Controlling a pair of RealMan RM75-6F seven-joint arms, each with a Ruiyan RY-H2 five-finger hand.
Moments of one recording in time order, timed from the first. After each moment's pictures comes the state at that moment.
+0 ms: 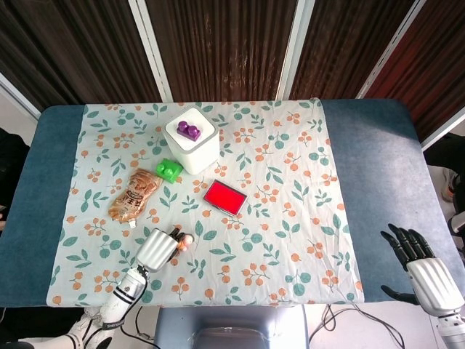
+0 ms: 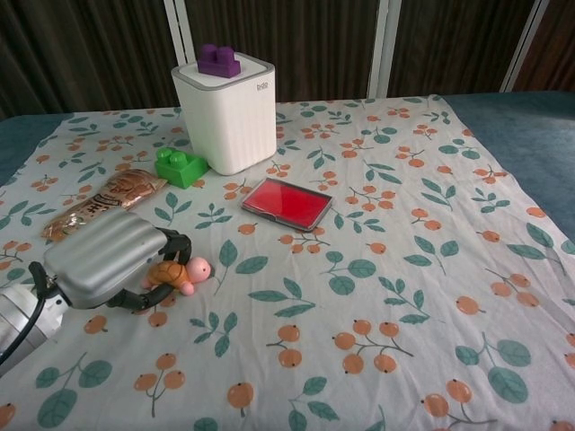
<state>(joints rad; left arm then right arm) -0.47 -1.89 -0.02 -0.92 1.71 1.27 0.36 0.03 -0.98 -0.09 -1.65 -1.72 1.51 0.09</state>
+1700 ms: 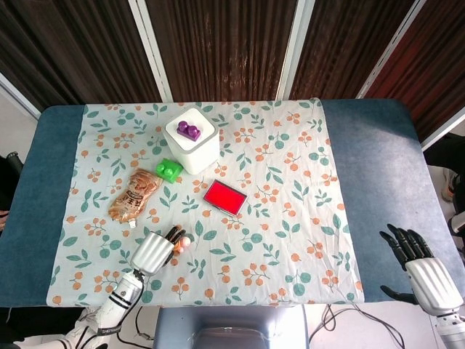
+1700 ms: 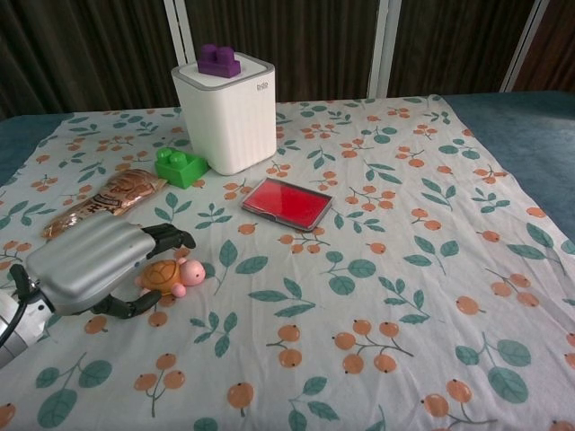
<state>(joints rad) -0.46 -1.81 0.01 -1.10 1.63 1.26 0.46 0.04 -0.98 -0.09 -1.66 -1.71 1.49 0.08</state>
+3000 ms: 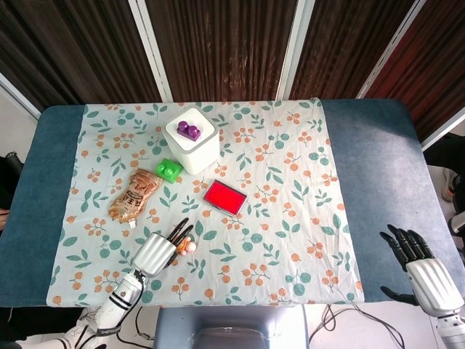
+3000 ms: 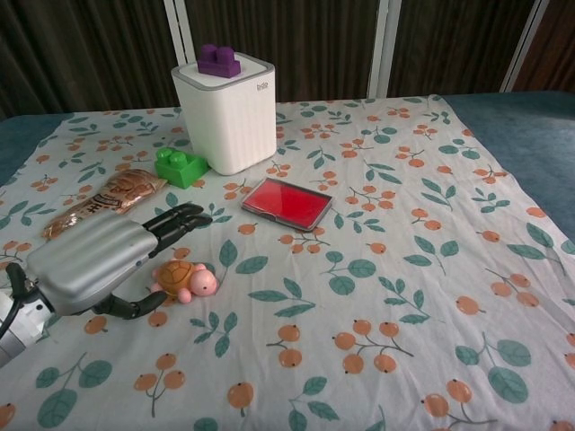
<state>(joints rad) -0.47 -1.80 0.03 -1.11 1.66 1.29 0.39 0.03 -0.98 -0.09 -1.66 -1.72 1.50 0.09</state>
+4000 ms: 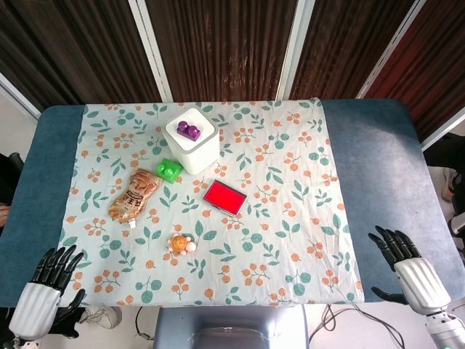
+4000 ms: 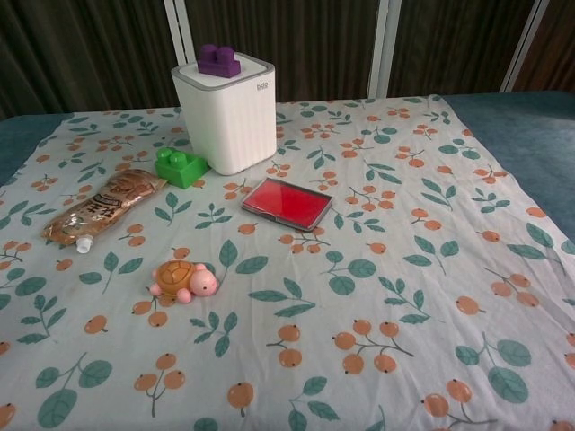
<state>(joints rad) -0.04 -1.37 0.20 -1.29 1.77 1.84 0.05 0.05 -1.01 -0.09 -1.66 -1.73 1.47 0.08</state>
